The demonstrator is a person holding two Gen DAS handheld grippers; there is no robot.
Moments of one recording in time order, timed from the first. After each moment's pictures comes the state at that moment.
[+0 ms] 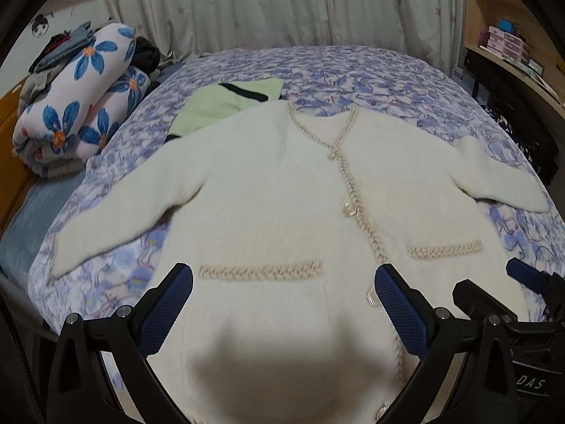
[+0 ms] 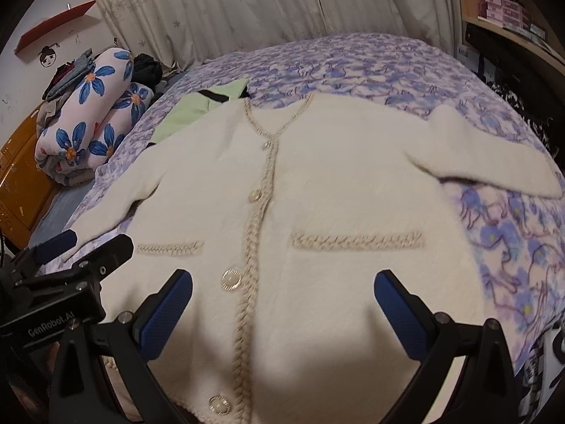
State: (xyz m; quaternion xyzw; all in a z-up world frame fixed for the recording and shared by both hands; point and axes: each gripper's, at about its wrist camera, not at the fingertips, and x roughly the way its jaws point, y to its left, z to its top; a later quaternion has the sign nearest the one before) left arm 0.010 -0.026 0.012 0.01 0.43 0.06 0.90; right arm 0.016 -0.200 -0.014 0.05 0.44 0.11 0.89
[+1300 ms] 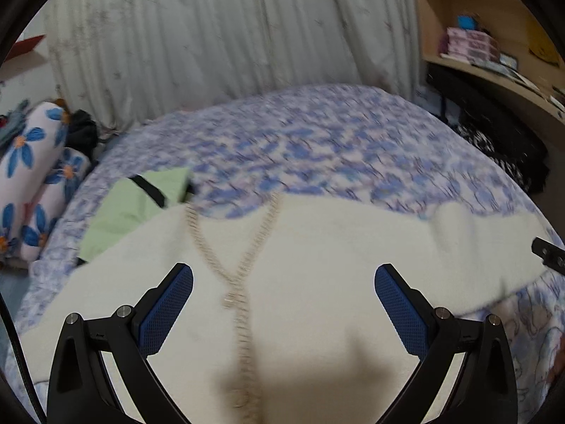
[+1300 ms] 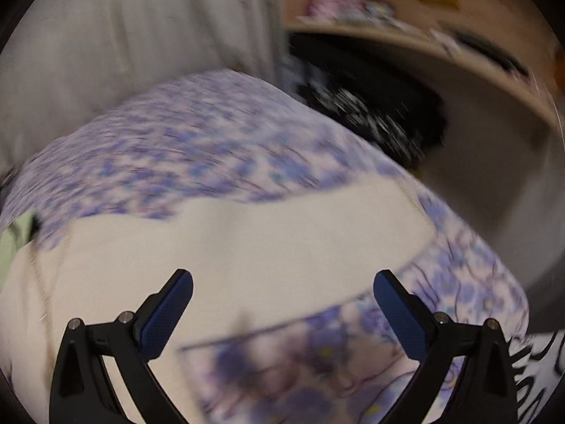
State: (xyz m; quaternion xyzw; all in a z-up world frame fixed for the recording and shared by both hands) left arm 0.226 -0.175 0.000 0.06 0.35 -0.02 0.94; right arm 0.175 -0.484 -0.032 0.12 0.40 -0.25 0.87
